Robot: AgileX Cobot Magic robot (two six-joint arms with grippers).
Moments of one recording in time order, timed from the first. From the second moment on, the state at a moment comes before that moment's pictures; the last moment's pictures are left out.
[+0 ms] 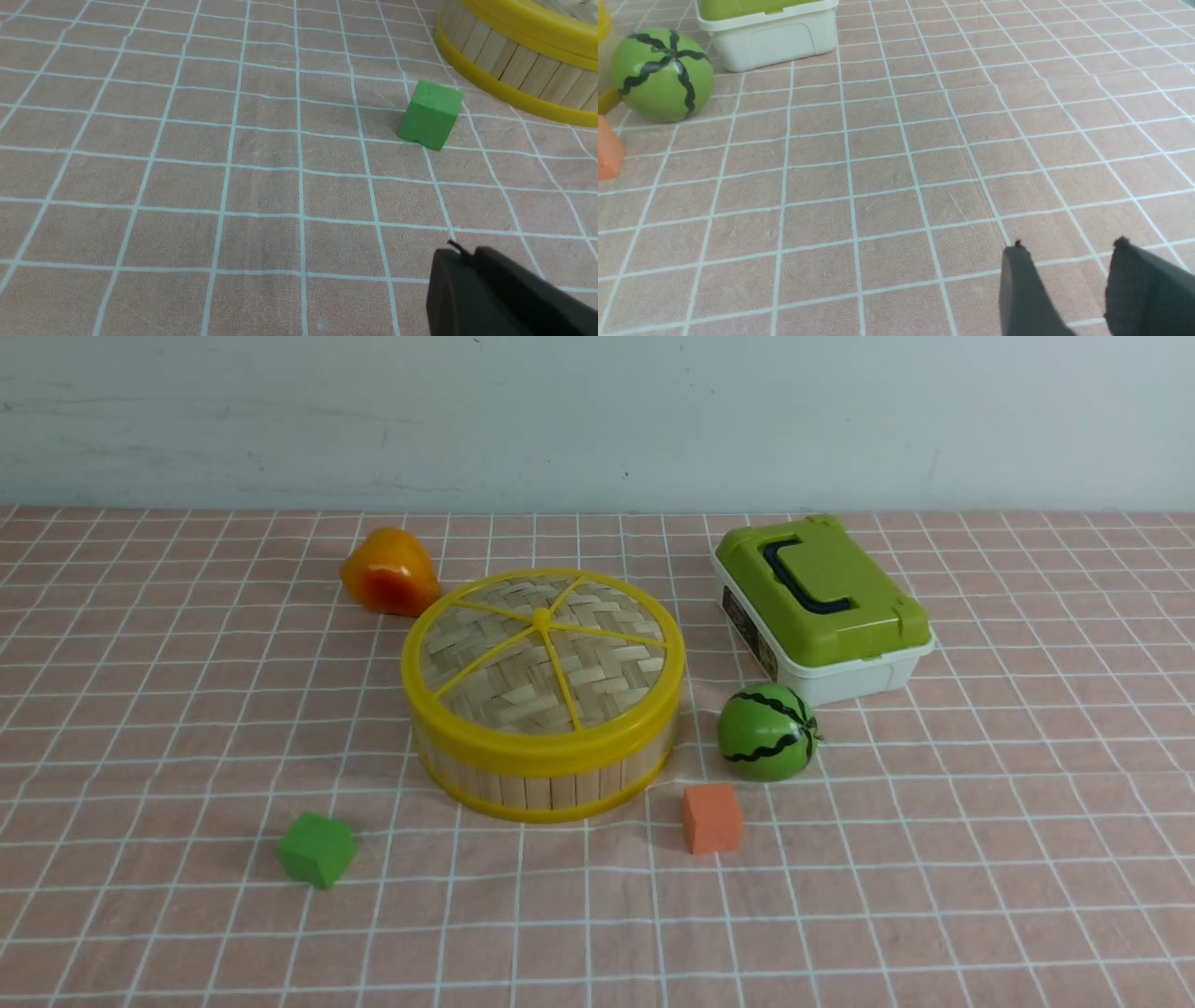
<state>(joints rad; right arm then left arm) -0.11 -0.01 0.02 0.02 0.39 0.10 -0.03 -0.01 0.03 -0.06 0.40 -0.13</state>
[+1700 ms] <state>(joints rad) -0.11 -0.01 0.02 0.02 0.39 0.10 -0.03 -0.01 0.03 -0.06 0.40 -0.13</state>
